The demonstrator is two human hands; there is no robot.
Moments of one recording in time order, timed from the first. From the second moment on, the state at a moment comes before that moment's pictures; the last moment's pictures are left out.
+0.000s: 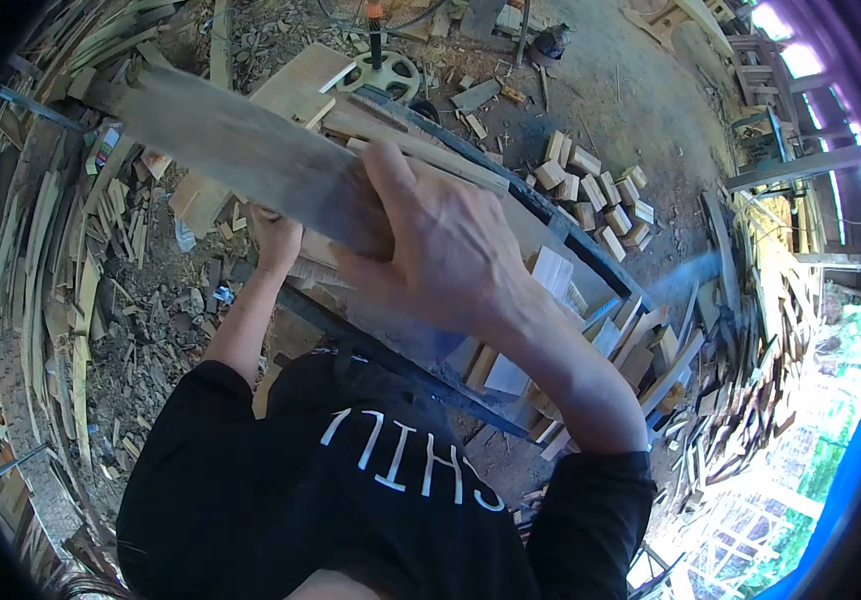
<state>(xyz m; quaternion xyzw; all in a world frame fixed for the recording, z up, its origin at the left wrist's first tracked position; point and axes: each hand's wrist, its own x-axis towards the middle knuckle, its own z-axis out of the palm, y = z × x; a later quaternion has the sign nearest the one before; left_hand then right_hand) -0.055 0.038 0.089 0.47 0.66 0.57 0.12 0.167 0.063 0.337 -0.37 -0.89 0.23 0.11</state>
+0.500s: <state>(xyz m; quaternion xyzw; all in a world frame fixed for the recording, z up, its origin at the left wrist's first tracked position) -0.056 0.040 0.065 0.57 0.71 0.42 0.03 0.150 0.059 0.349 -0.26 -0.88 0.28 0.27</state>
